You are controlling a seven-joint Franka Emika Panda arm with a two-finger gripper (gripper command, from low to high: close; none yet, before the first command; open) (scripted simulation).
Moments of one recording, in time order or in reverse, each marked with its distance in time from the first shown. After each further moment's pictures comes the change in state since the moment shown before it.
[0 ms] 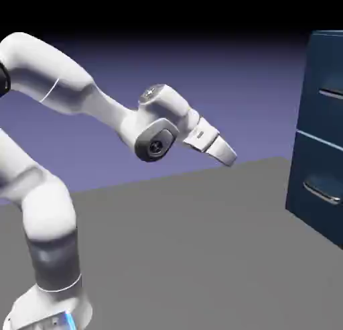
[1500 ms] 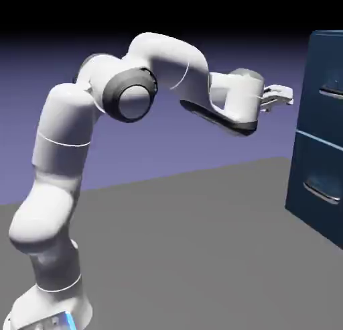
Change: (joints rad) arm -0.403 0.922 0.574 1.214 -1.957 -0.085 -1.881
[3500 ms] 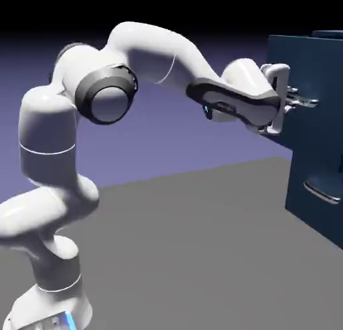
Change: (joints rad) arm -0.864 -0.182 0.783 -0.275 -0.830 -0.150 -0.074
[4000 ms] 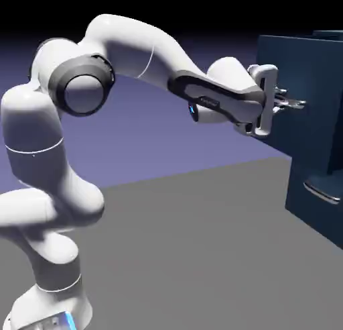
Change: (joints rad) arm -0.514 0.068 0.528 -0.151 0.038 -0.044 -0.089
